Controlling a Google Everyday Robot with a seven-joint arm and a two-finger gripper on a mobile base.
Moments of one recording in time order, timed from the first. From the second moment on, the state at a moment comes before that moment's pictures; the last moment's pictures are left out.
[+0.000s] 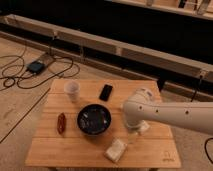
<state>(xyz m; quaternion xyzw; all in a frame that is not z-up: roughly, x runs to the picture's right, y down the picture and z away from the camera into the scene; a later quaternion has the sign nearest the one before) 0.116 0.223 0.725 -0.33 -0.03 -0.04 0.94</state>
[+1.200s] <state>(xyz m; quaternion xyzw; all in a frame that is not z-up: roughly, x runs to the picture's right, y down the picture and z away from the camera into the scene) 0.084 0.232 0.721 -0.29 -0.08 -0.08 0.95</state>
